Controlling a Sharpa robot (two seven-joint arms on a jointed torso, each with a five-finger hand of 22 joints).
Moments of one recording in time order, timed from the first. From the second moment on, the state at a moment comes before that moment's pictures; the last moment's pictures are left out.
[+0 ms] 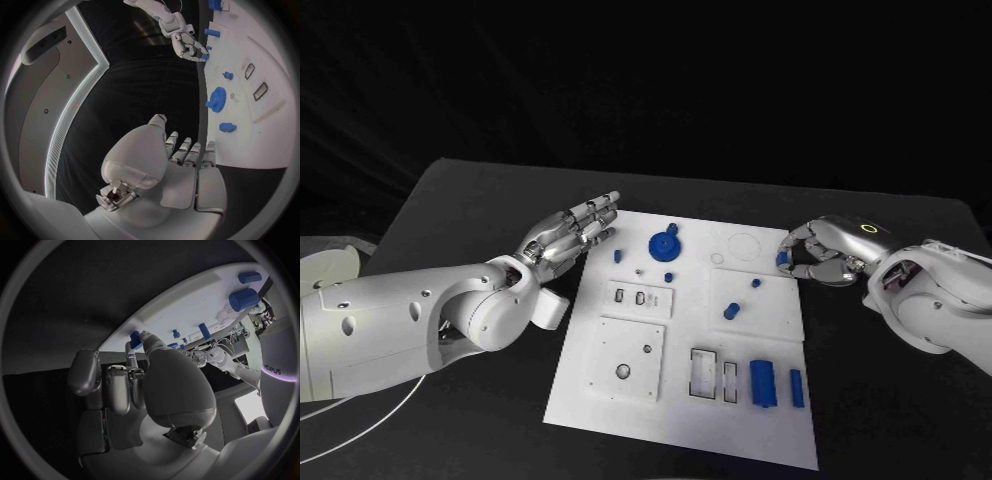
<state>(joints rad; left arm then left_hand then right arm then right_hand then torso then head) 1.27 -1.02 -0.21 1.67 -0.09 -0.19 0.54 1.41 0.28 -0.12 0.26 0.53 0.25 0.04 0.04 0.03 0.03 0.15 0.20 0.03 0.02 0.14 0.02 0.01 0.17 0.01 0.25 0.00 0.01 1.29 -1.00 -0.13 1.57 -1.62 -0.41 -0.09 1.33 -0.06 0.15 0.16 0.35 1.03 0.05 0.24 0.30 1.47 -0.03 1.57 1.31 1.47 -0.09 1.47 1.31 0.09 1.38 0.02 1.15 1.31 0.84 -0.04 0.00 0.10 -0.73</state>
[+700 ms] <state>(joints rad) 1.26 -1.02 -0.21 1.67 -0.09 -0.19 0.54 1.41 0.28 -0.12 0.26 0.53 0.25 0.04 0.04 0.03 0.03 0.15 0.20 0.03 0.02 0.14 0.03 0.01 0.17 0.01 0.26 0.00 0.01 1.31 -0.87 -0.12 1.70 -1.60 -0.47 -0.09 1.33 -0.06 0.15 0.16 0.37 1.04 0.06 0.24 0.30 1.47 -0.03 1.57 1.31 1.47 -0.09 1.47 1.31 0.09 1.38 0.02 1.14 1.31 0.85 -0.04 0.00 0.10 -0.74</state>
